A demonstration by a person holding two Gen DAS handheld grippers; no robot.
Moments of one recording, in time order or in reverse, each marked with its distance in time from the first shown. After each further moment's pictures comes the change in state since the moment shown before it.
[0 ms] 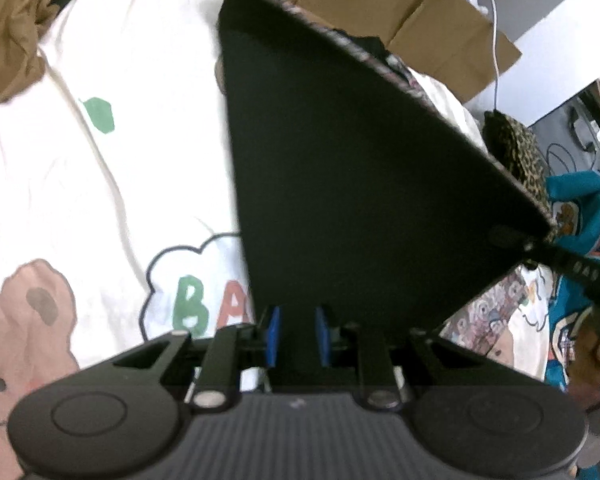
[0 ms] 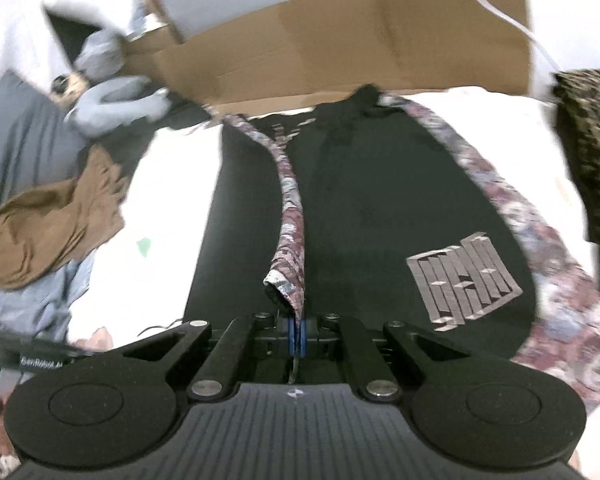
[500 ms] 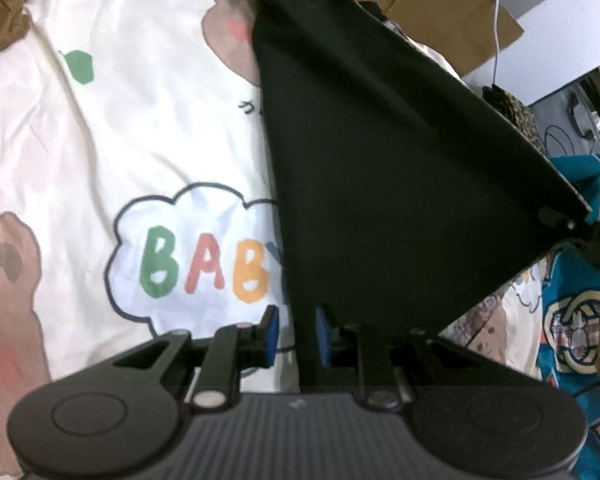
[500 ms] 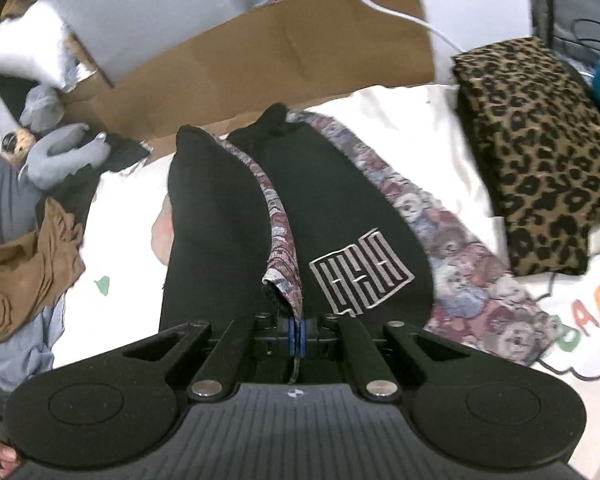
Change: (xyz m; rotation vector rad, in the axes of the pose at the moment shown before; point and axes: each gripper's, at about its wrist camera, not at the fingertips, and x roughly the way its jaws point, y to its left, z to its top) left arm 0.019 -0.006 -0.014 -0.018 0.082 -0.042; right arm -0.048 -0.059 0.003 0.176 -0.024 -0.100
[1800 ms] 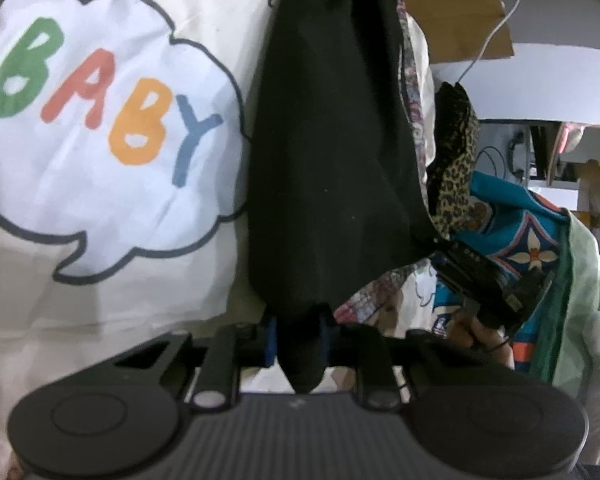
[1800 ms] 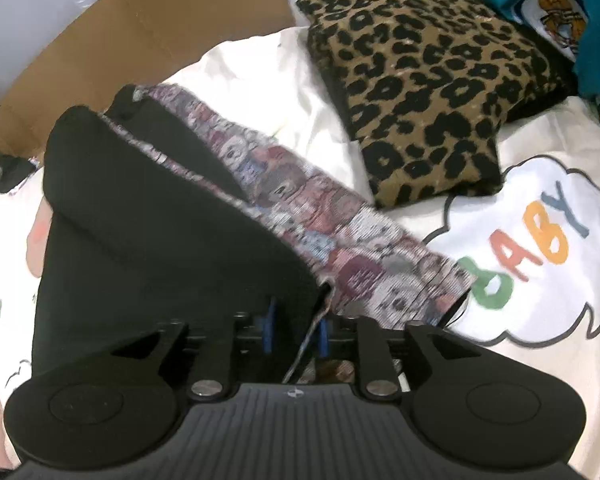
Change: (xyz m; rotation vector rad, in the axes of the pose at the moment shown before) left arm 0.076 0.006 -0.034 -0.288 0.160 -0.424; right arm 0.058 -0.112 -0.038 0.177 0.022 -0.204
